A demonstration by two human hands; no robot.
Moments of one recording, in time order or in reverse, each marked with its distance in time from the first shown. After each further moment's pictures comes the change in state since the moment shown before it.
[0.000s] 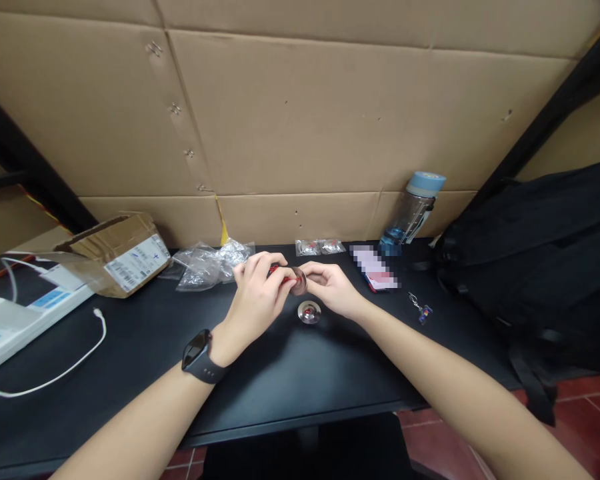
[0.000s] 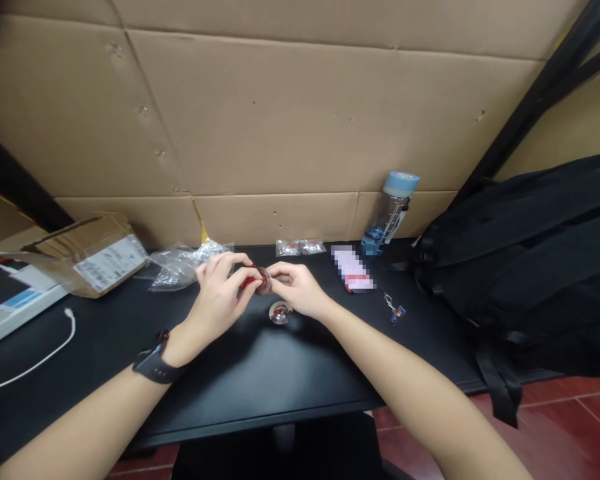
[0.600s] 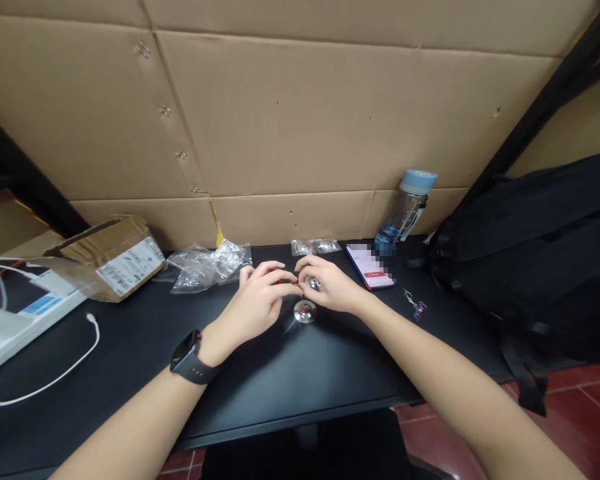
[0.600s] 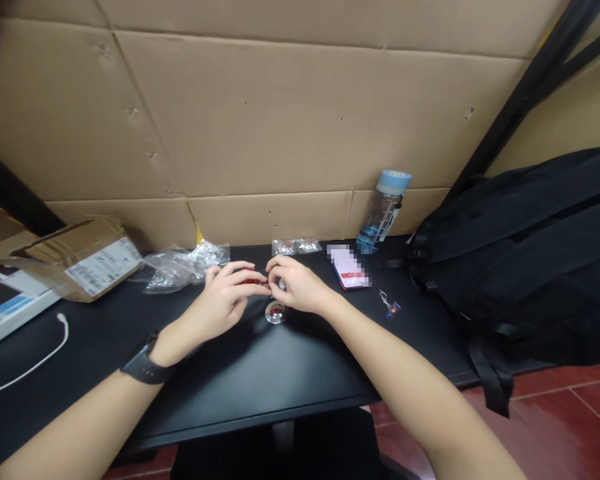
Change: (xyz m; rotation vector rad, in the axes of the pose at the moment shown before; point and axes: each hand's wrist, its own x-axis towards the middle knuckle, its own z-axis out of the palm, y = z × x) left_hand -0.001 -0.011 0.001 -0.170 -0.331 0.147; right_hand 0.000 -0.008 -0.023 -0.830 -0.129 -0.338
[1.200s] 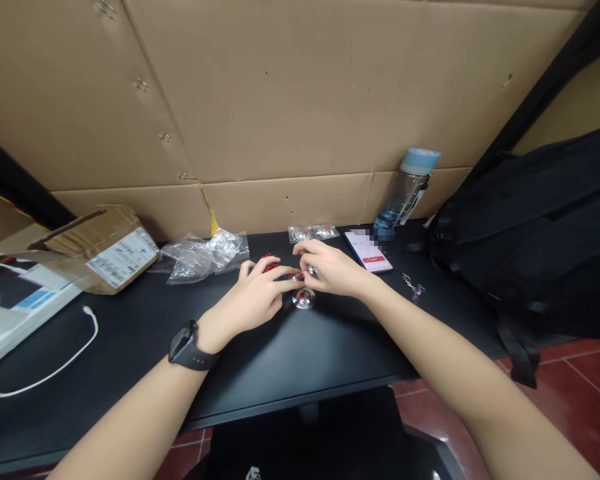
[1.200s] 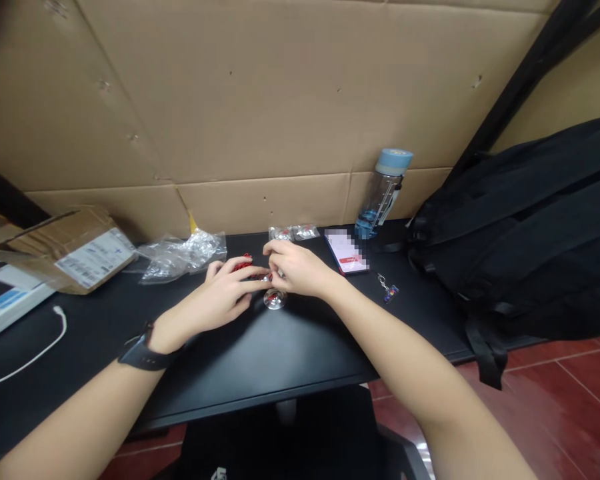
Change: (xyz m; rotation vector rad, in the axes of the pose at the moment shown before) left_hand -0.005 -0.001 0.004 0.064 -0.170 0.067; right_hand -0.002 0.000 -0.012 -0.200 -0.091 -0.053
